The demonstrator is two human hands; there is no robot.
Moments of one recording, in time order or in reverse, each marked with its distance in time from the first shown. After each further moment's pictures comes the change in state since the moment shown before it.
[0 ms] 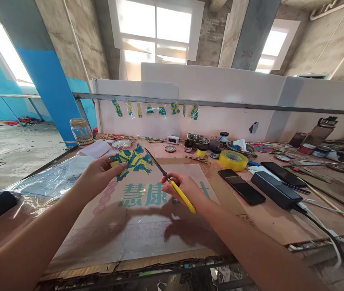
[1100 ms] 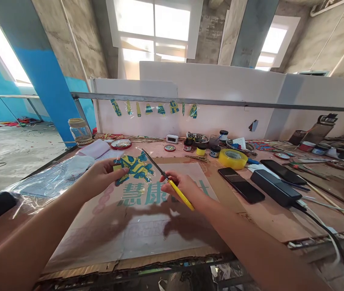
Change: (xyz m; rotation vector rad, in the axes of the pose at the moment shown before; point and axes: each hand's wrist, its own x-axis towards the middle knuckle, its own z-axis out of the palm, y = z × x) left_hand 0.003 -0.006 -0.007 0.184 -0.176 -0.021; right_hand 0.001 -0.001 0.000 -0.167 -0.001 -0.100
